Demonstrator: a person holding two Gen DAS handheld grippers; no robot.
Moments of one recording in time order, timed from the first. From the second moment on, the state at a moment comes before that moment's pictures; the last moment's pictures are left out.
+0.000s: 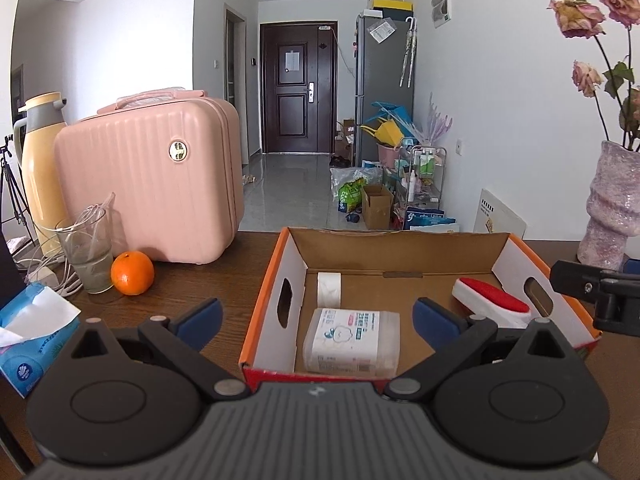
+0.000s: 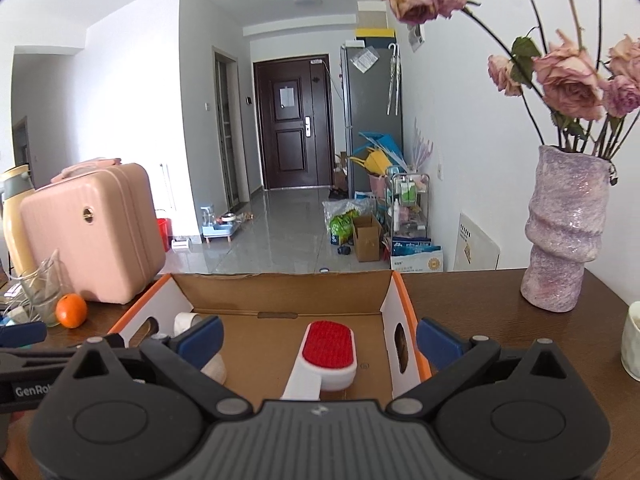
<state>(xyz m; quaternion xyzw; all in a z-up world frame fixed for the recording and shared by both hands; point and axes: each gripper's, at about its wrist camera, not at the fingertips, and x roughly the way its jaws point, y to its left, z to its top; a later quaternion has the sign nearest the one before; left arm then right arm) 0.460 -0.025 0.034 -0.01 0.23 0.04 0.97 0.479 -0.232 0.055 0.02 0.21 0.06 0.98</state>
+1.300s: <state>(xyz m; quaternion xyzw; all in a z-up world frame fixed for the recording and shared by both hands) 0.312 -0.009 0.012 -0.02 0.22 0.02 0.97 0.322 -0.247 -0.001 0.00 0.20 0.06 0.98</state>
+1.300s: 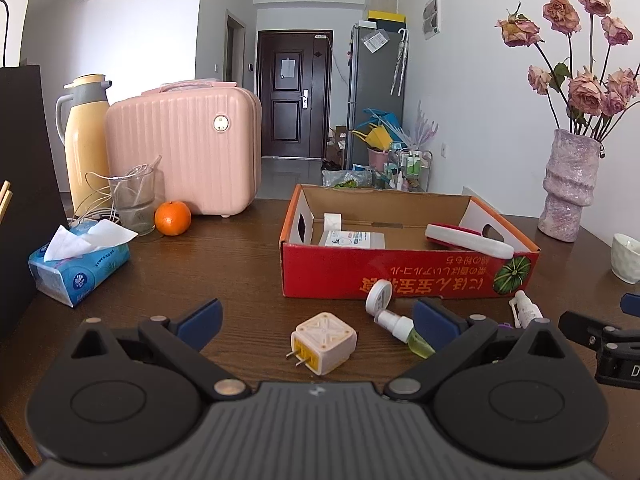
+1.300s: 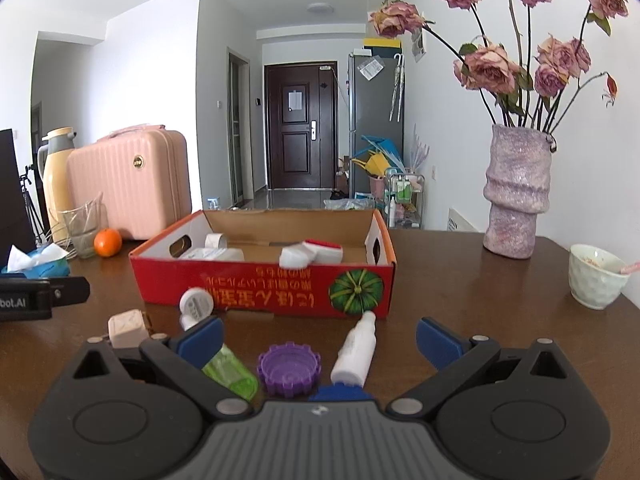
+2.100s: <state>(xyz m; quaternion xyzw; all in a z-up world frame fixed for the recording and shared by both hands) 0.324 0.007 0.003 -0.03 0.25 0.03 0.97 0.359 -0.215 -0.028 -0.09 0.24 0.07 0.96</state>
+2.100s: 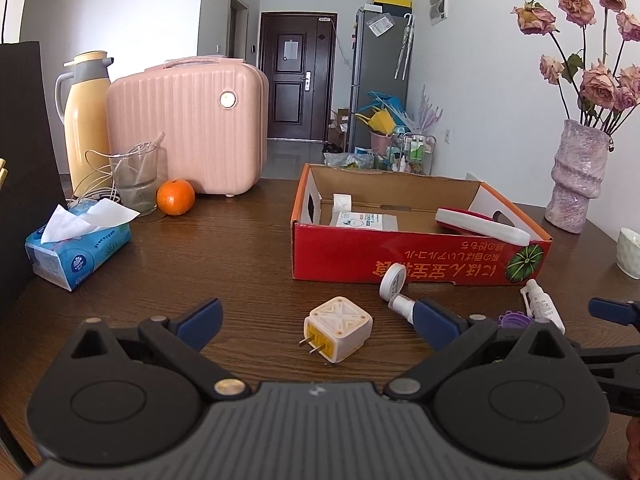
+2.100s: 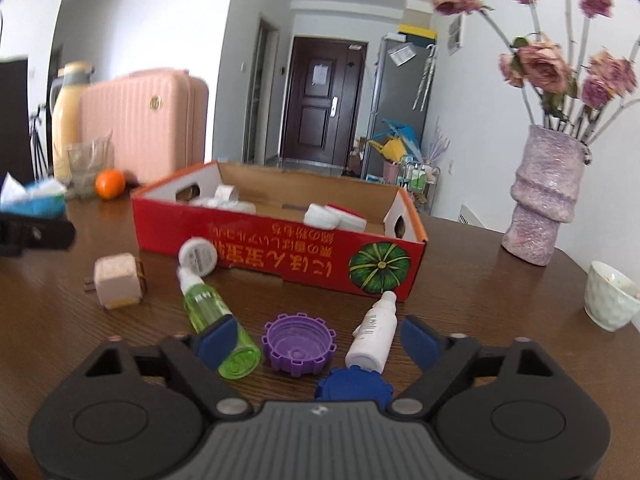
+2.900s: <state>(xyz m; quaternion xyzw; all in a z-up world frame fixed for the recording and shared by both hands) 0.329 0.018 0.002 -0.04 0.26 0.03 0.97 0.401 -0.212 -0.049 -0.04 0.30 0.09 0.95</state>
